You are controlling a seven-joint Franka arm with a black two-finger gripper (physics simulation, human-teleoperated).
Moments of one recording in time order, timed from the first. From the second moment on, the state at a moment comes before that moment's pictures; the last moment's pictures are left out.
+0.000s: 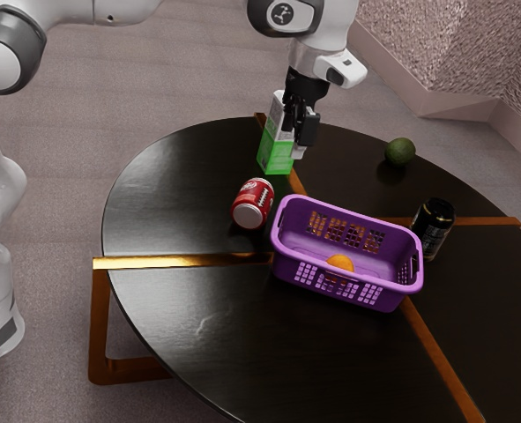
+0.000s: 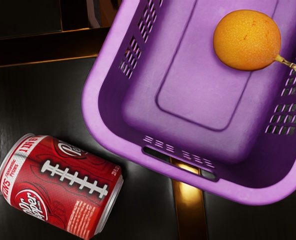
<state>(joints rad) -0.40 -0.04 0.35 -1.55 0.04 1.54 0.05</state>
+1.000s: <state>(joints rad) -0.40 0.33 0.20 -1.22 0.02 1.58 0.84</state>
